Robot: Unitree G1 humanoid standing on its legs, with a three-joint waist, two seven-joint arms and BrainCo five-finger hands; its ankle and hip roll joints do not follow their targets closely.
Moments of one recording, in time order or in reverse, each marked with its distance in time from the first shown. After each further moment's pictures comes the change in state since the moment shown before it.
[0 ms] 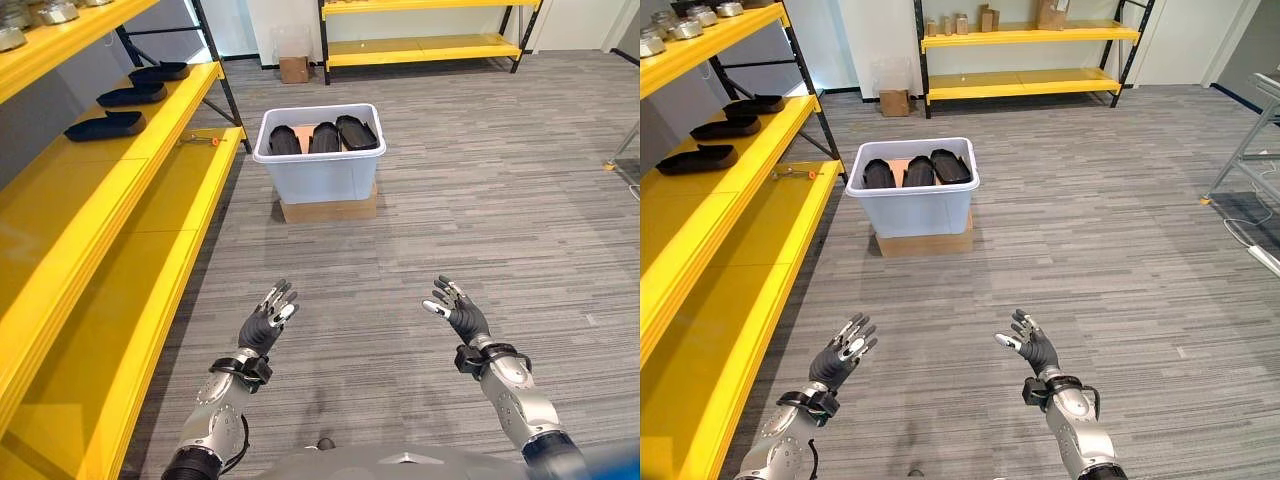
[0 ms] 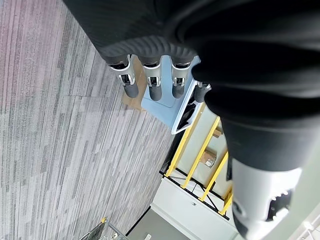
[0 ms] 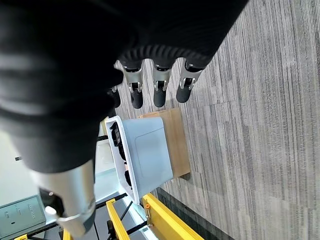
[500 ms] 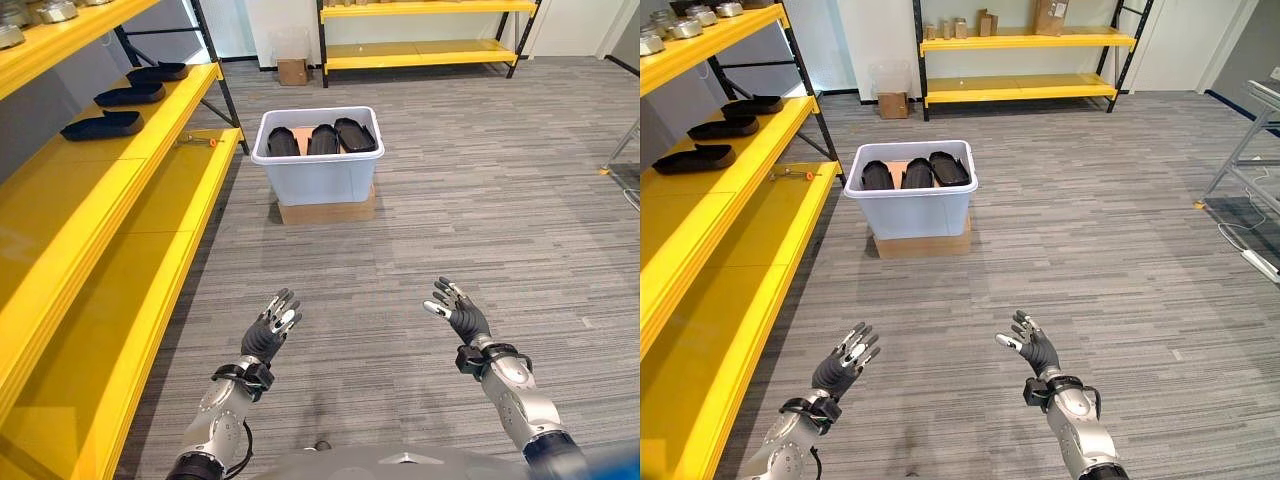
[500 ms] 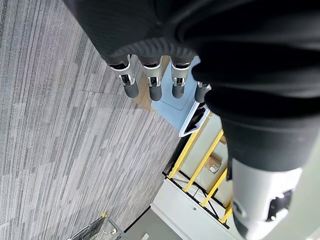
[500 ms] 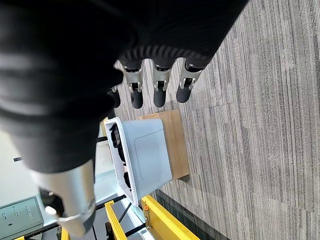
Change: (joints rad) left arm 0.024 -0.019 0.005 0.000 -0.029 0.043 0.003; right arm 0.004 -0.005 -0.006 0.000 0.010 0.017 0.005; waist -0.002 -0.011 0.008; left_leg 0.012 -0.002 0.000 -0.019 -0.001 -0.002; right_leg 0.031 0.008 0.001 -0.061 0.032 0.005
